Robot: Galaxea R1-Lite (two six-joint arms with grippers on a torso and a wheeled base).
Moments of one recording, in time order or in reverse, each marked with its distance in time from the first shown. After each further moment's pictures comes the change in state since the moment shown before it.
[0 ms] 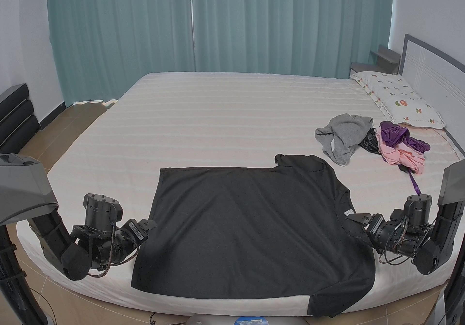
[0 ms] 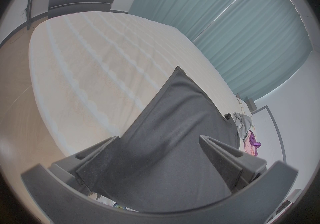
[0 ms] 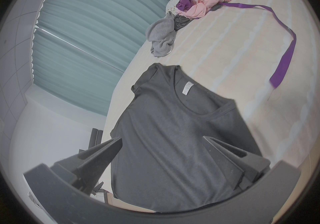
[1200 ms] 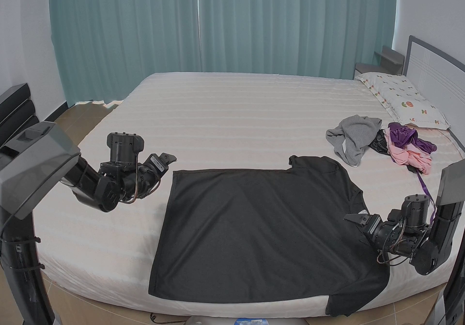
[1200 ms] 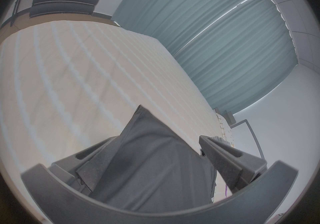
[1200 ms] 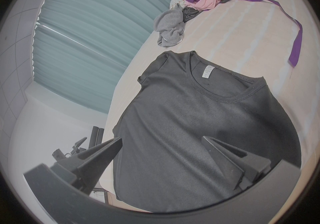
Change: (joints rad) left arm 0.045 0.182 -0.697 0.285 -0.115 0.011; right arm 0.016 0.007 -0.008 -0.001 -0.003 0.001
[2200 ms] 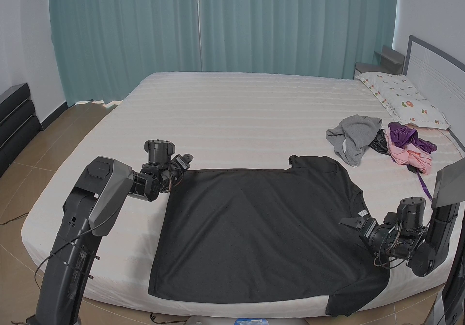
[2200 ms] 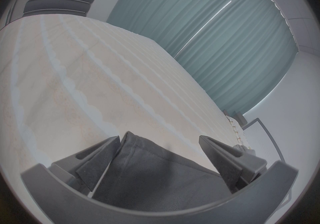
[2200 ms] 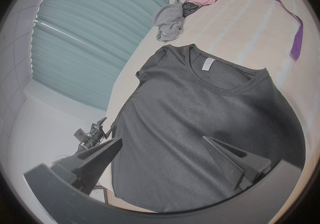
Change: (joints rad) left arm 0.021 0.611 -0.899 0.236 0.060 0.097; right arm 0.026 0.029 -0.002 -0.003 -0.006 0.001
